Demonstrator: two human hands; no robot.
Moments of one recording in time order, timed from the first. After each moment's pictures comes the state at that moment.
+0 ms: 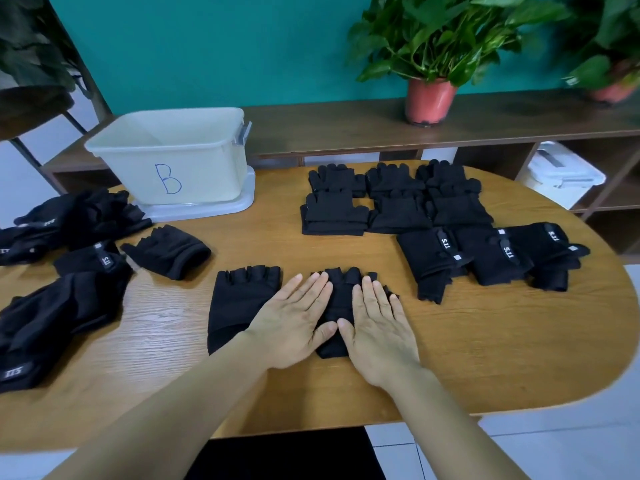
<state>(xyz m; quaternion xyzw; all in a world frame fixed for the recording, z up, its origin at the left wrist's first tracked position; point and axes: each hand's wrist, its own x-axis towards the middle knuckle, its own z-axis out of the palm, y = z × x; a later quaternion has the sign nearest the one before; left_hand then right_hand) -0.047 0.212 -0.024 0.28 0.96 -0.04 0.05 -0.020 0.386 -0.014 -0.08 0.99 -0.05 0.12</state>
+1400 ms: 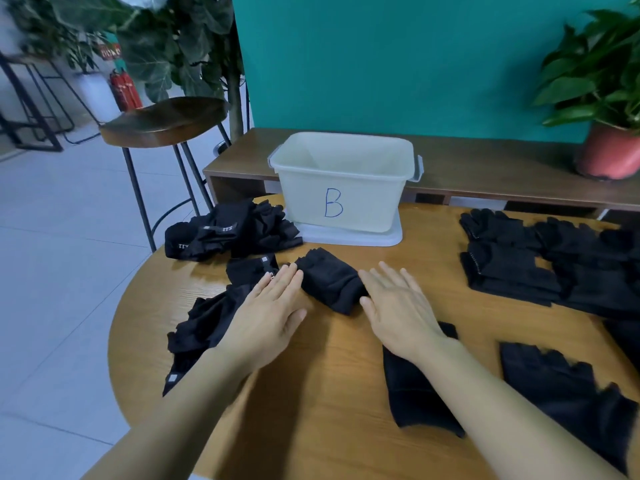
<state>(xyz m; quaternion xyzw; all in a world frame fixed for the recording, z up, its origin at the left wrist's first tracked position) -0.045 -0.076 -0.008 0.07 0.99 0.08 -0.12 -0.107 0.155 0.031 -0.28 0.95 -0.11 -0.01</state>
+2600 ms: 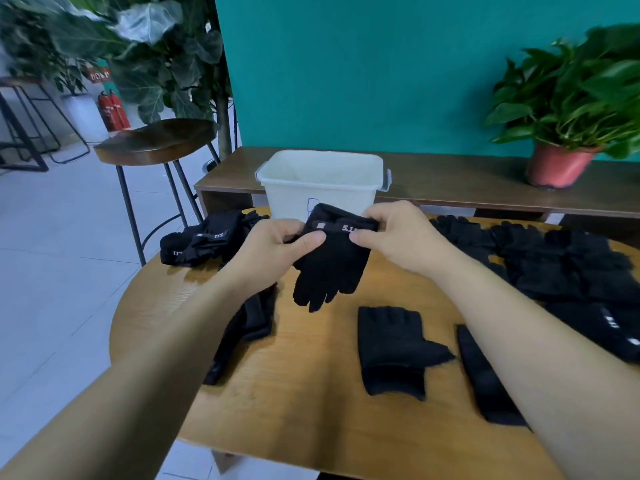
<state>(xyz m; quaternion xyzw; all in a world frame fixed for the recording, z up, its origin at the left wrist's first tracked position) -0.033 -0.019 0.136 0.05 0.85 0.51 -0.10 -0.100 0.183 0.160 -0.26 0.89 -0.37 0.00</state>
